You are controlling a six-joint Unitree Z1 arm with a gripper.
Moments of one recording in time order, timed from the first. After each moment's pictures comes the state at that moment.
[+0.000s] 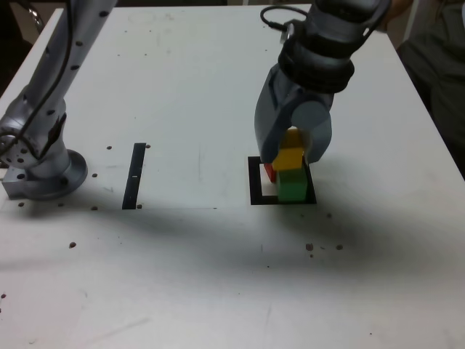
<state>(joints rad) -0.10 2.20 -1.94 1.58 0.01 -0.19</state>
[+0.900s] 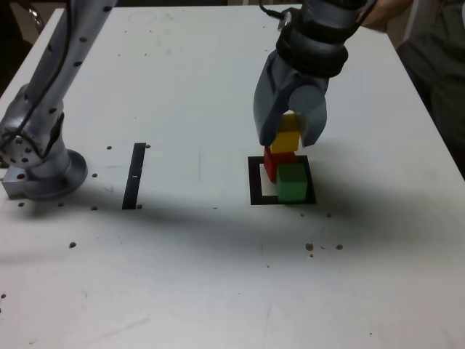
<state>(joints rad) -0.01 2.21 -1.92 1.57 0.04 -0.11</state>
